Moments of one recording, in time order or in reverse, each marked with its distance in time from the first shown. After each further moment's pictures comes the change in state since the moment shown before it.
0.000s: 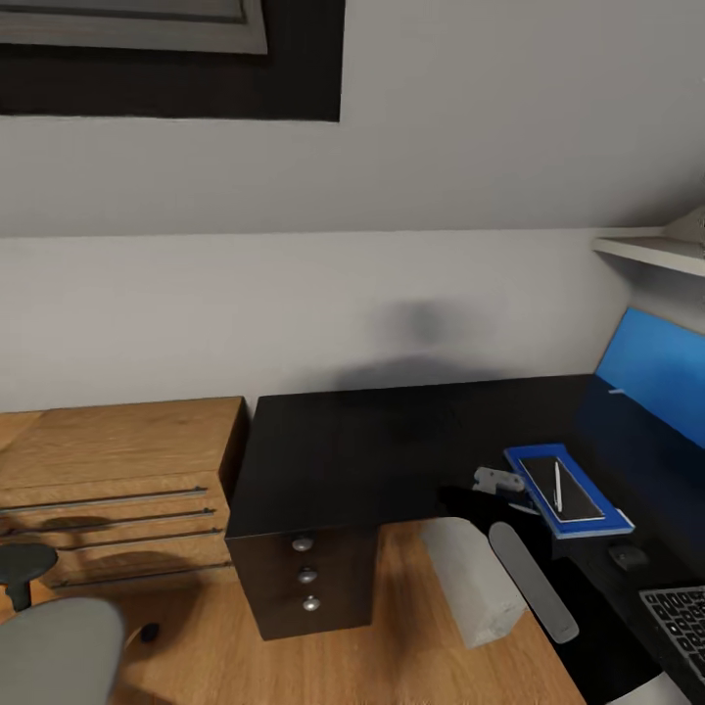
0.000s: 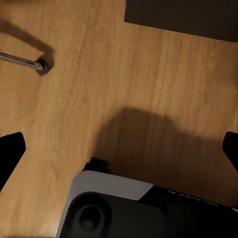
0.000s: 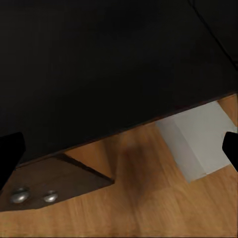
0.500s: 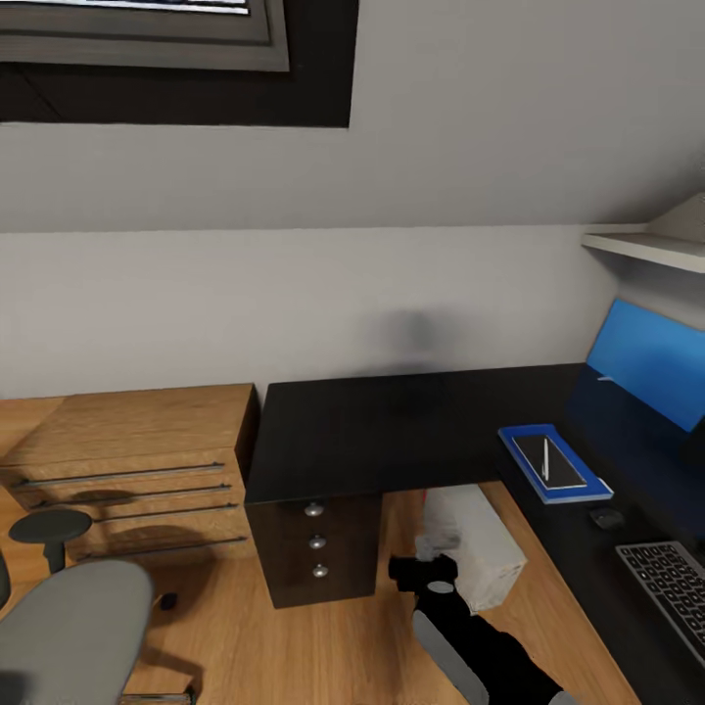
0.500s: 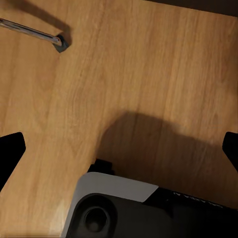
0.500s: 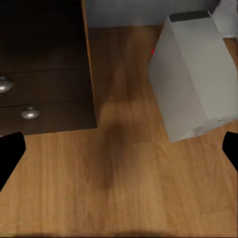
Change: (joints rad) left arm 0.000 0.012 0.000 0.000 0.001 0.000 0.000; right arm 0.000 0.137 0.366 0.454 0.172 -0.317 0.005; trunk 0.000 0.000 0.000
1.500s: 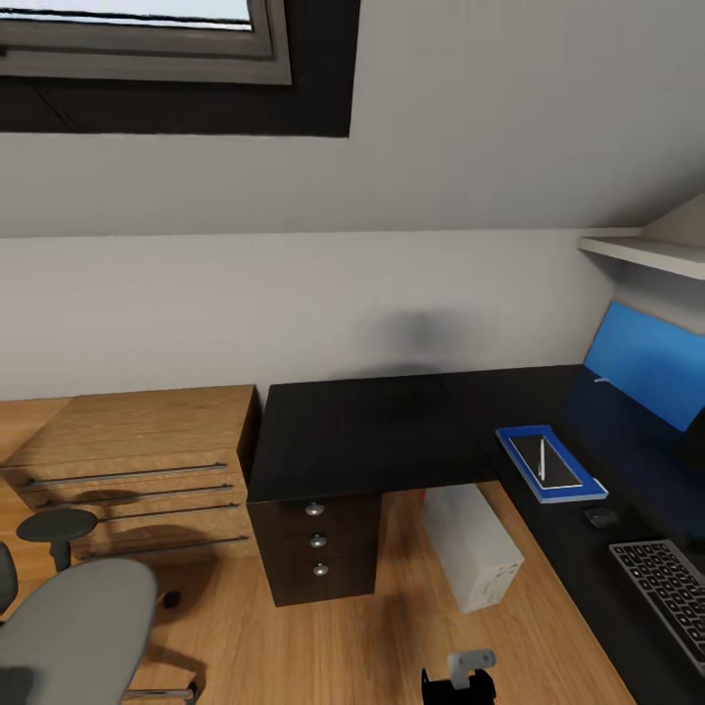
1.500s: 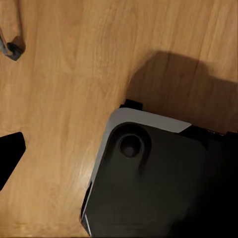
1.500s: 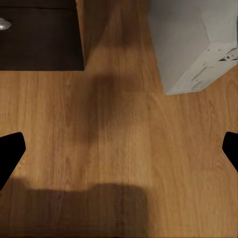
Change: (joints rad) left arm 0.000 0.021 0.000 0.206 -0.001 -0.015 0.075; right arm -0.001 0.135 0.101 0.953 -0.005 -0.695 0.395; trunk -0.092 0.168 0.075
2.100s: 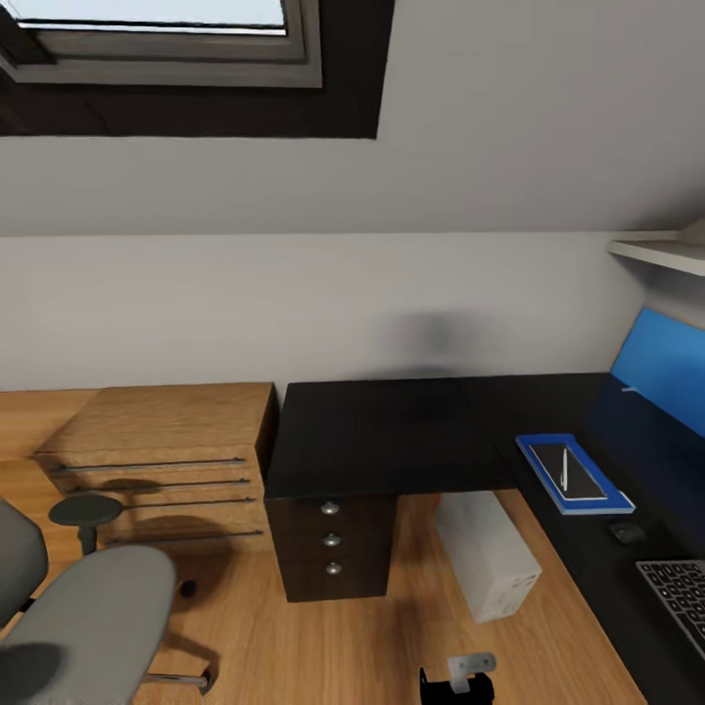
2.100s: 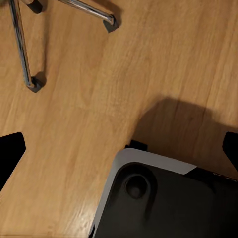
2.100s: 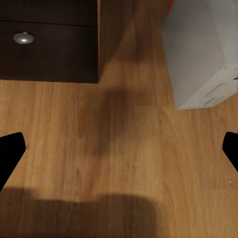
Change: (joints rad) left arm 0.000 0.014 0.000 0.121 0.000 -0.330 -0.001; right arm 0.014 0.004 0.000 0.004 -0.002 -0.065 0.003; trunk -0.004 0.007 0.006
